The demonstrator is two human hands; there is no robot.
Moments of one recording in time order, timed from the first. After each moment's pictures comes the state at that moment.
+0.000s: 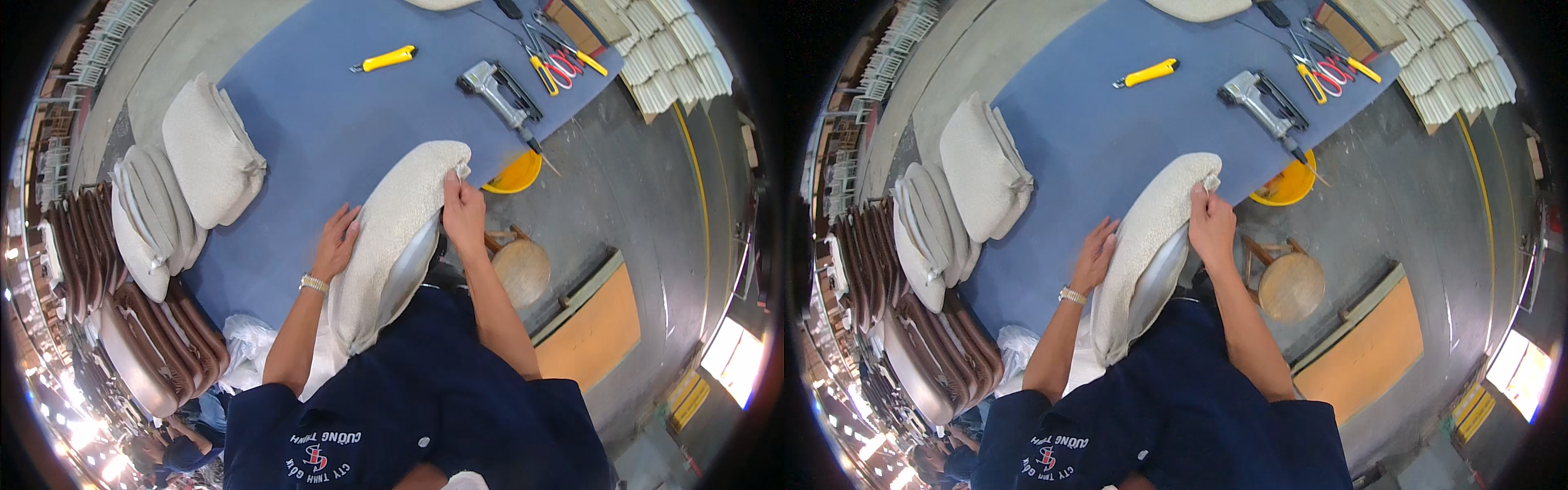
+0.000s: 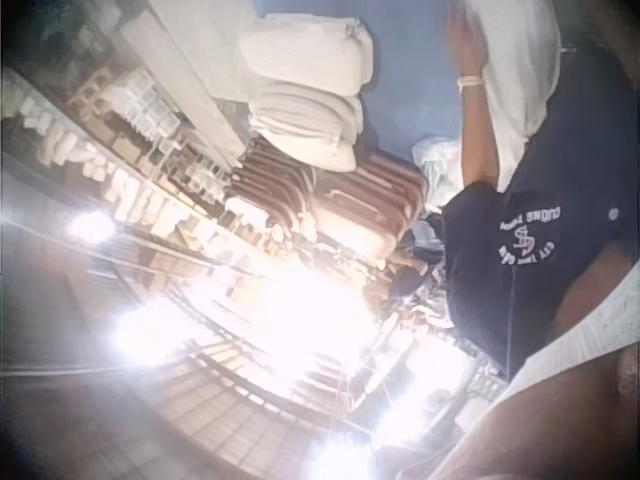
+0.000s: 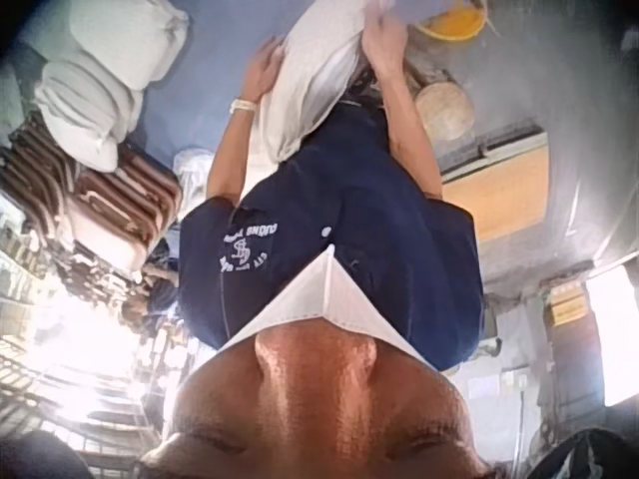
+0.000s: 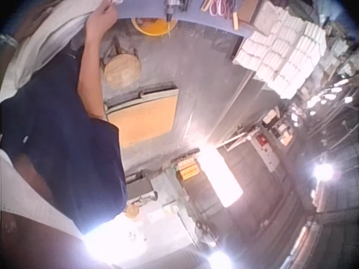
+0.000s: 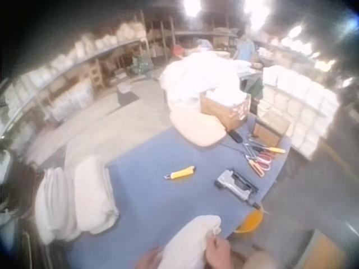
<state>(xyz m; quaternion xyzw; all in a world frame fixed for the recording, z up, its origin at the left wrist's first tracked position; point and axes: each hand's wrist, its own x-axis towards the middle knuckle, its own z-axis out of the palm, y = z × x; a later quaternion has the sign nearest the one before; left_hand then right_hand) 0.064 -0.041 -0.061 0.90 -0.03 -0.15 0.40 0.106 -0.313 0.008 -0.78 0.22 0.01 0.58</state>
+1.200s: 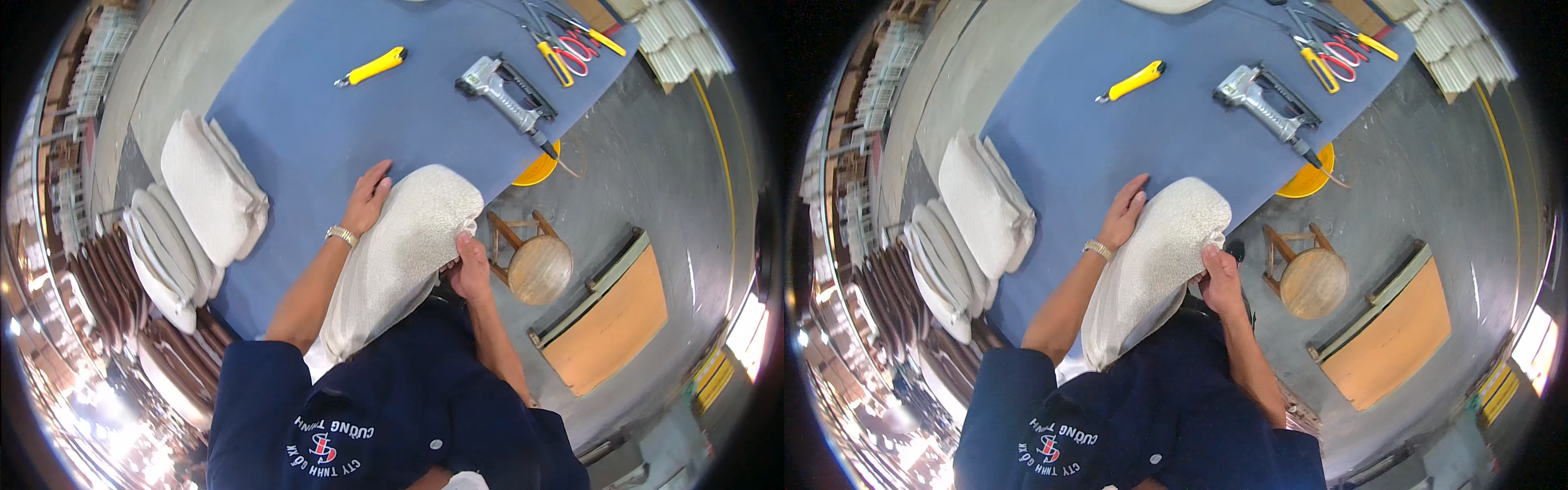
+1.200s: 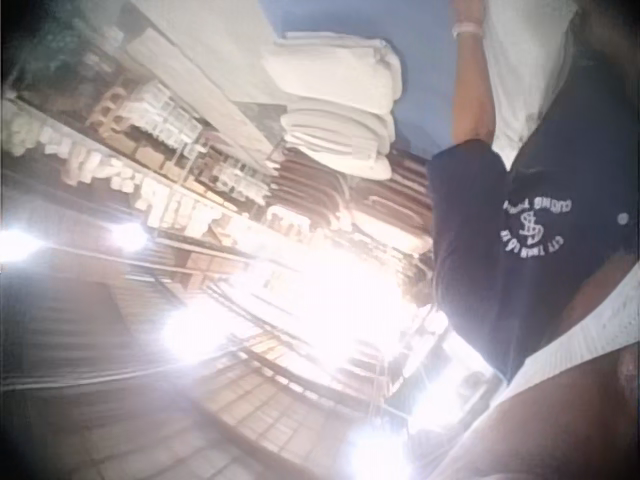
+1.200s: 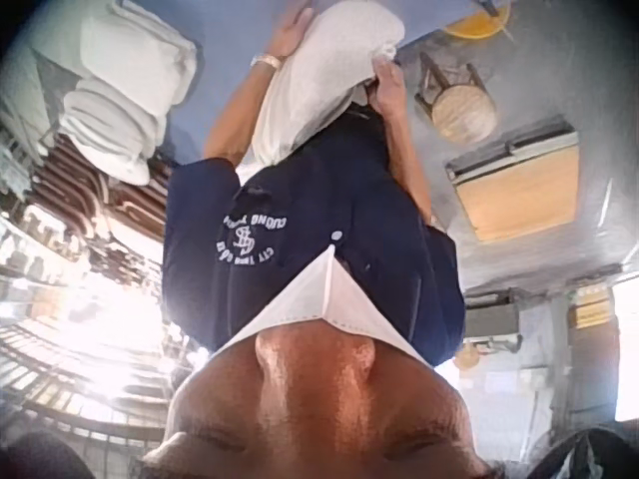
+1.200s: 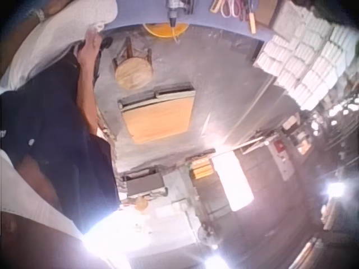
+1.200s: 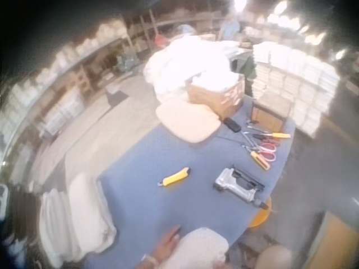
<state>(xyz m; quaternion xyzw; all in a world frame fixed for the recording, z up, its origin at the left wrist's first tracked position) 0.199 -0.100 -0.083 0.85 -0.07 -0.27 0.45 0.058 -0.317 -0.035 -0.33 0.25 0.09 0.91</state>
